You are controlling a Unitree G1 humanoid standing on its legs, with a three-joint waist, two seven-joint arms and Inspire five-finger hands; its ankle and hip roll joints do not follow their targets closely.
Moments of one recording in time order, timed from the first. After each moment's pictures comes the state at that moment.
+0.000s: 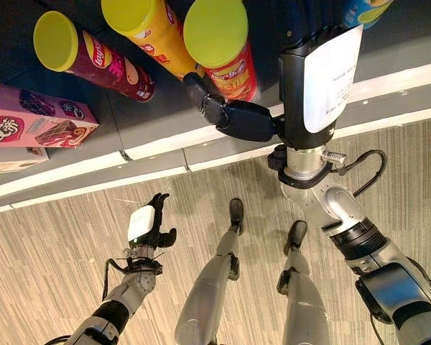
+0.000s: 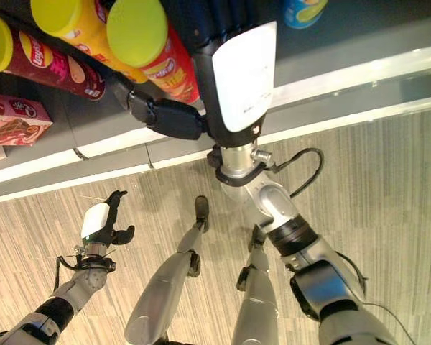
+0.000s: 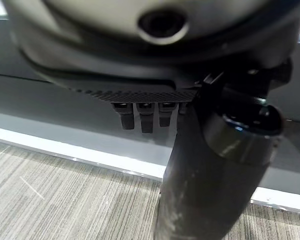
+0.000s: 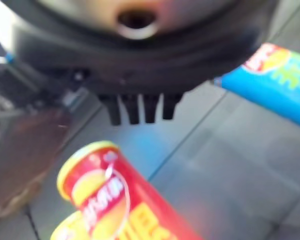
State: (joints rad) left arm -0.28 0.41 -0.43 0.80 0.42 -0.19 0.65; right arm -0.83 -0.50 0.48 0.10 -0.81 -0.18 -1.03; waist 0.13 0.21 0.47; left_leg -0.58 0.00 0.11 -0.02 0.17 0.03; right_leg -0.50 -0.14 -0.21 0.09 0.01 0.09
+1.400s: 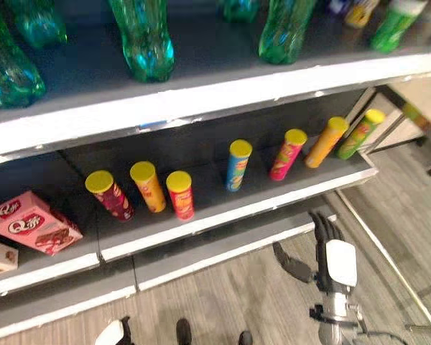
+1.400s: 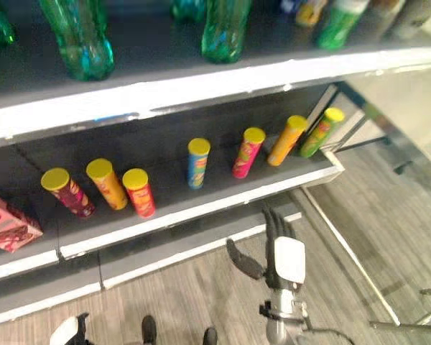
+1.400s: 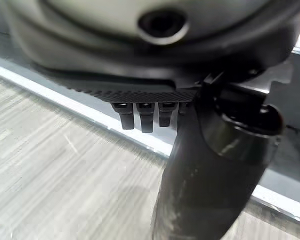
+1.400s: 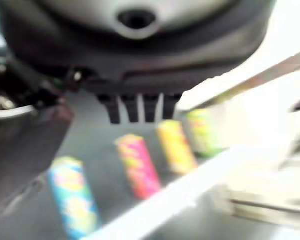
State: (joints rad) left arm 0.08 0.23 -0.23 1.29 0.39 -0.09 0.60; right arm 0.12 -0.39 0.30 0.78 -0.66 -0.31 -1.06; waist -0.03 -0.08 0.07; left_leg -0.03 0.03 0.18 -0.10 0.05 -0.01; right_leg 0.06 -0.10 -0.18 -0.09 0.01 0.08
